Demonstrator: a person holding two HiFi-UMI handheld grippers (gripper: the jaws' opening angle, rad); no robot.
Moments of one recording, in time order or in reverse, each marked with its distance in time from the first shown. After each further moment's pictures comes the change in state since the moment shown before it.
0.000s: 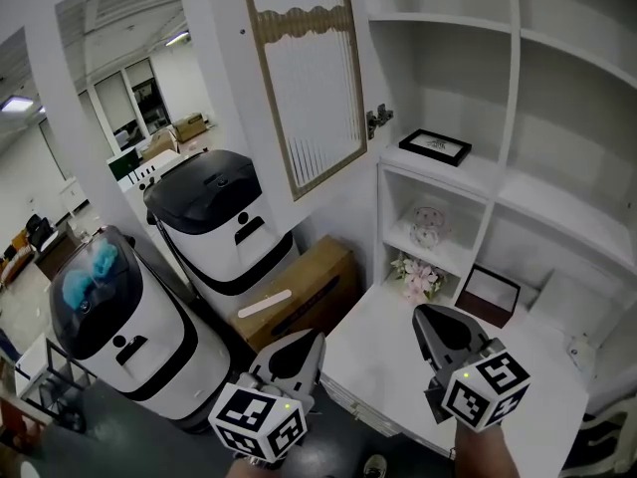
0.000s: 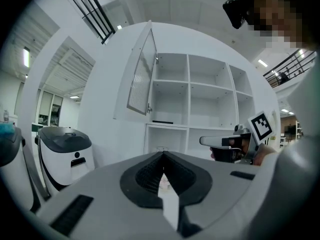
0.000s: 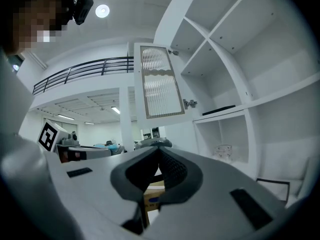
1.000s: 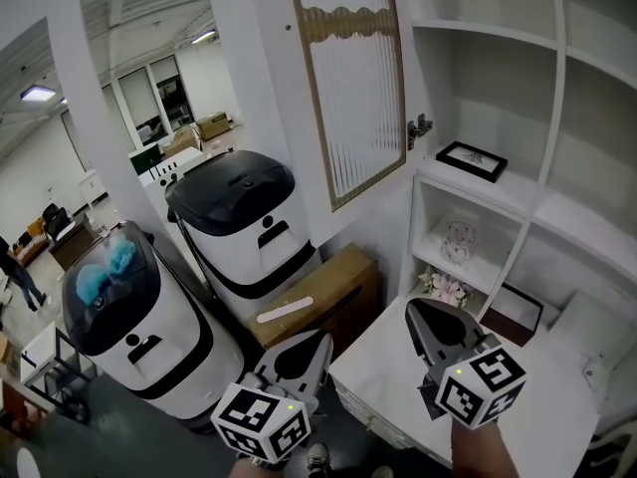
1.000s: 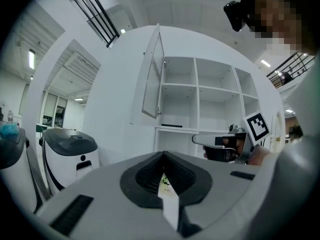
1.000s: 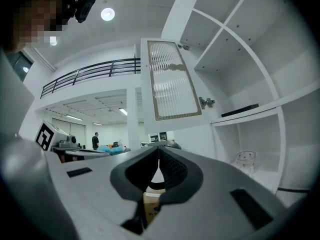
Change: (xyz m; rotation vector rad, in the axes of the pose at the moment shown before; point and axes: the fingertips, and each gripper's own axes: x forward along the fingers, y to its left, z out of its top) left arm -0.001 0.045 0.012 -0.009 -0.034 0.042; right arm 0.069 0.031 0.012 -0.027 -0.029 0.096
